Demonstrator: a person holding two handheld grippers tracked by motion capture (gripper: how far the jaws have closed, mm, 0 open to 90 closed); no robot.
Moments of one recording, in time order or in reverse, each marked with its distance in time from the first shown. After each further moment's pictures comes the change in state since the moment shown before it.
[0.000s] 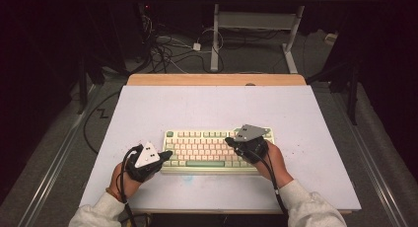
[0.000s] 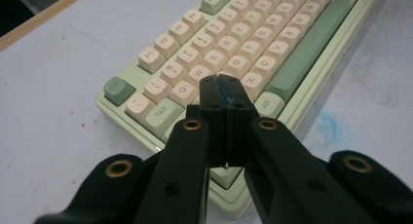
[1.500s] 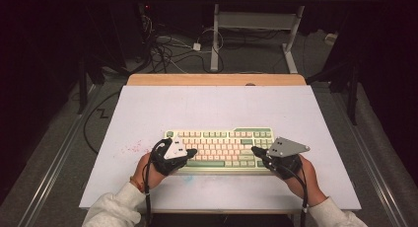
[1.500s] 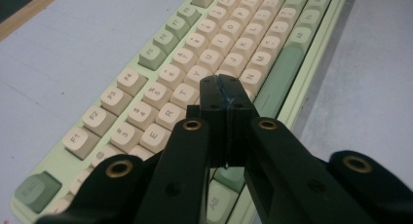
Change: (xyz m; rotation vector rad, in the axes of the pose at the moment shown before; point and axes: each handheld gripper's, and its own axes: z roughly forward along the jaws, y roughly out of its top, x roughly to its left) left arm -0.022 0.051 0.043 0.022 -0.137 0.073; right arm -0.004 -0.041 -0.075 -0.036 -0.059 0.025
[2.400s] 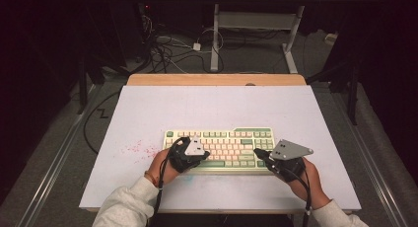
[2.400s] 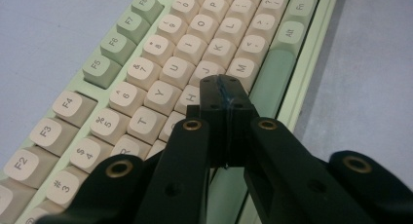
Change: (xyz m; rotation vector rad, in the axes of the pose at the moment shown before) left arm -0.005 0.018 0.037 0.108 -0.071 0.054; right arm 0.000 -0.005 -0.006 0.006 -0.002 -0.005
